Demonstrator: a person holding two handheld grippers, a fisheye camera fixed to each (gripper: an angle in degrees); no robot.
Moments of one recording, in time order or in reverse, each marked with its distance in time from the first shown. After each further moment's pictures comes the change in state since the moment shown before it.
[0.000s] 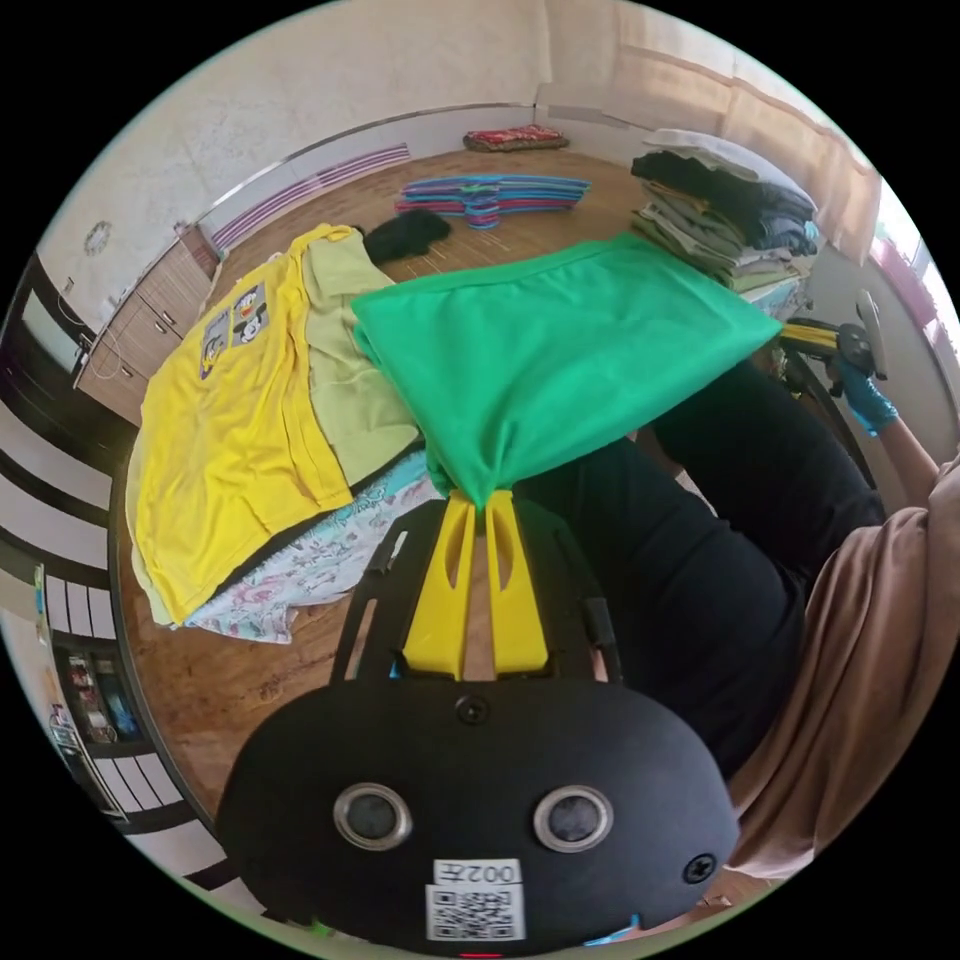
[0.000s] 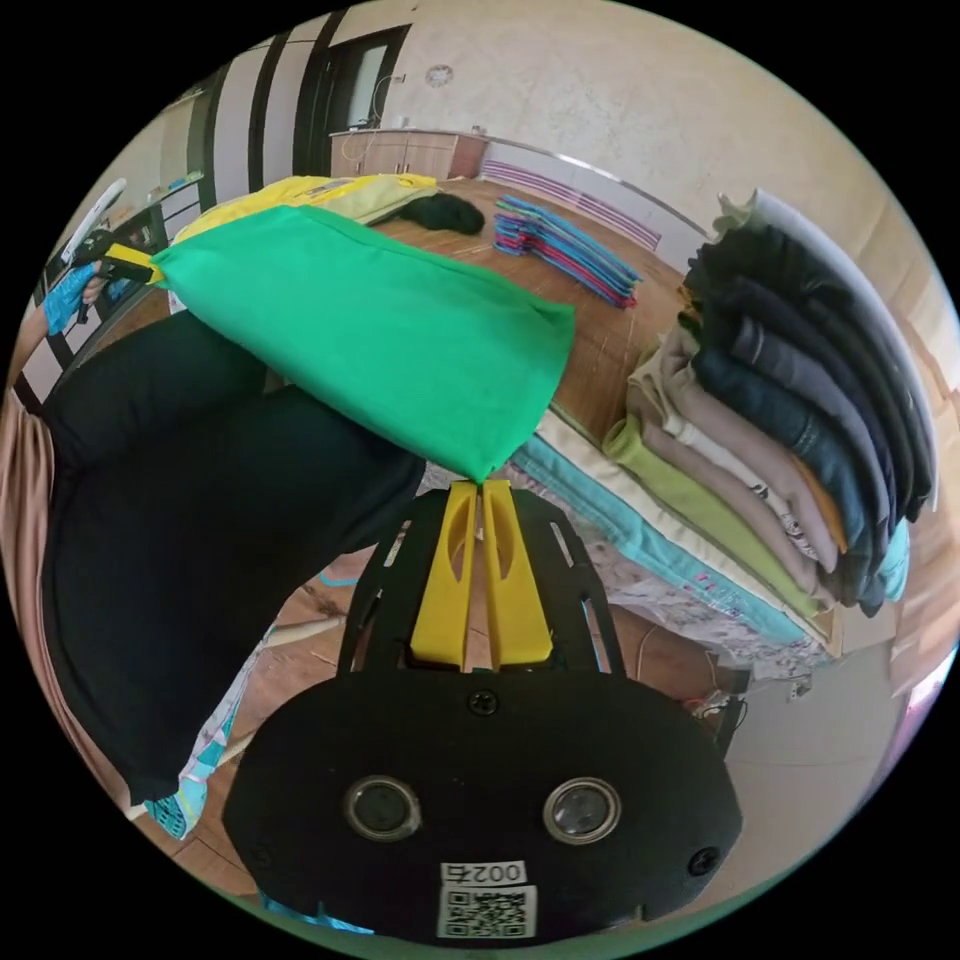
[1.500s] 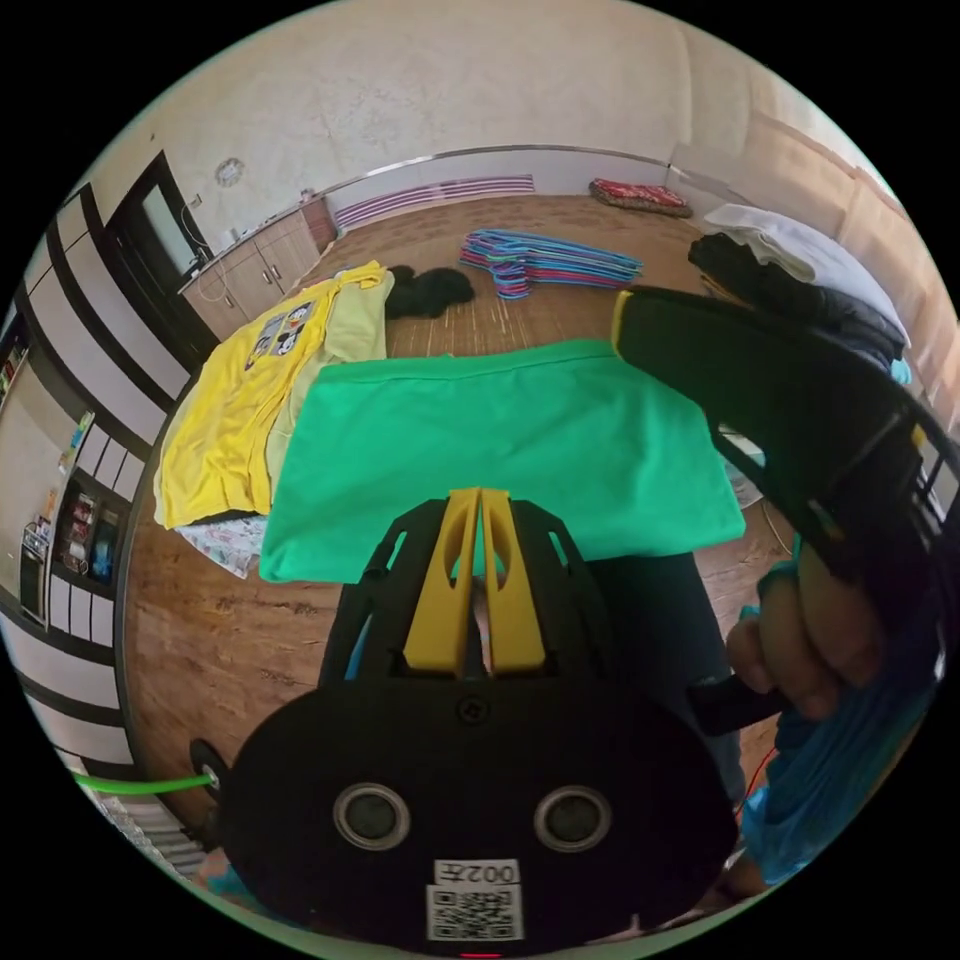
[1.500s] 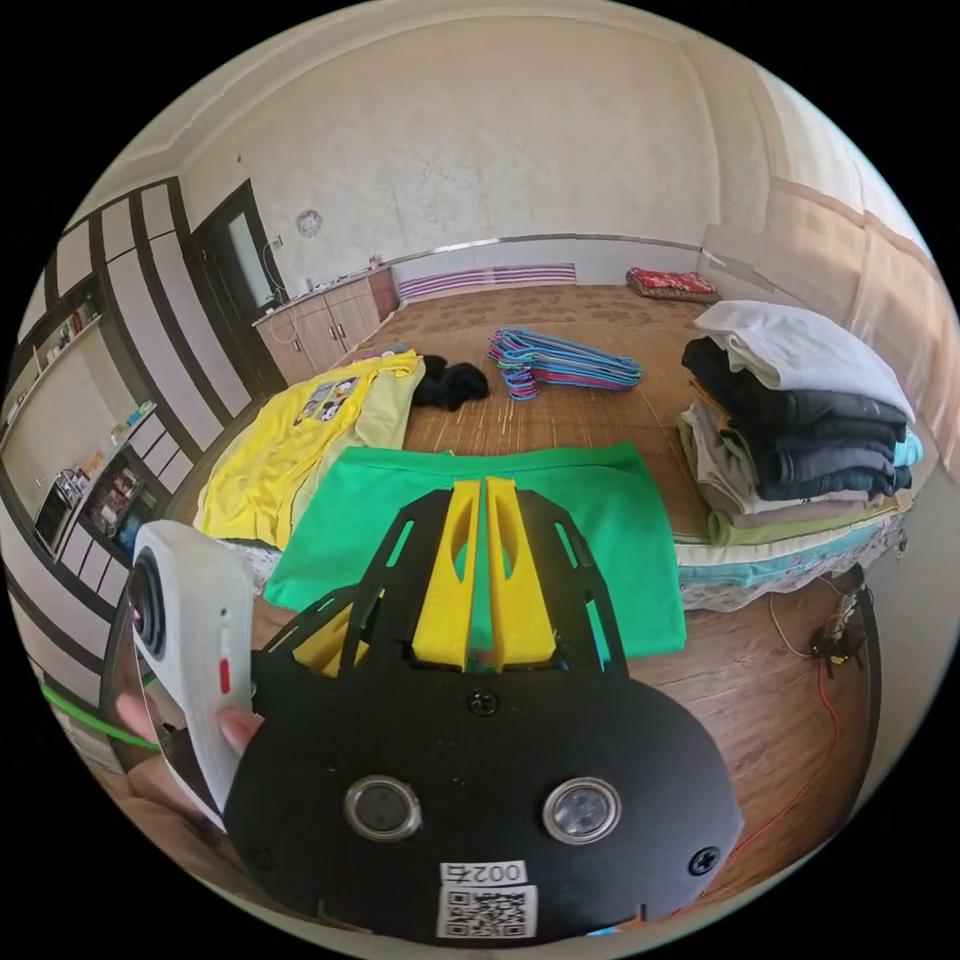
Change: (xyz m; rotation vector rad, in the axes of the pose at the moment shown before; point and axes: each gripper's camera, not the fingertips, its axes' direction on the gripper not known) left arm 0.303 -0.117 -0.134 0.122 -0.178 -0.369; right arm -0.112 -0.132 -0.201 0.256 -0.104 0.501
